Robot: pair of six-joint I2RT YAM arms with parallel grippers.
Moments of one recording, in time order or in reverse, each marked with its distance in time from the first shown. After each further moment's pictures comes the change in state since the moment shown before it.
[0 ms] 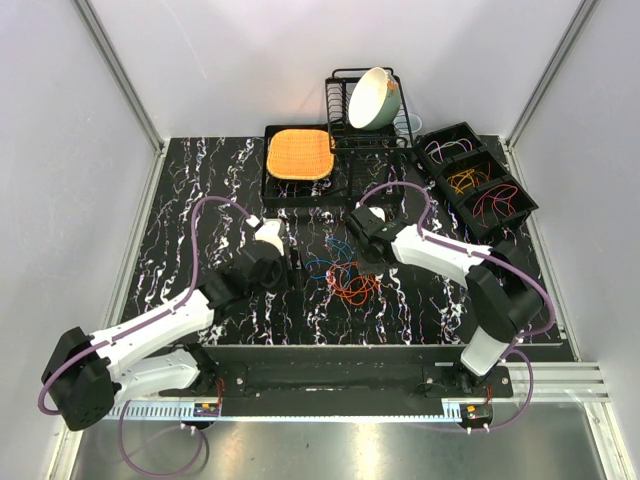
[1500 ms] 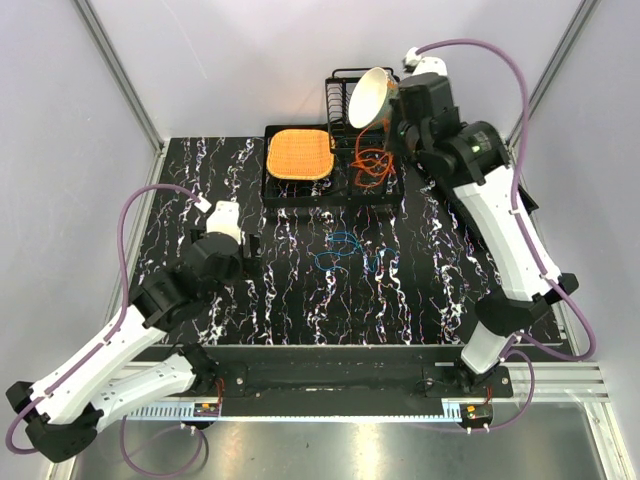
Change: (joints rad) left arm 0.015 -0.254 0.316 -0.539 -0.344 0.238; right arm -0.104 0.021 1.165 -0.462 0.194 -0.188
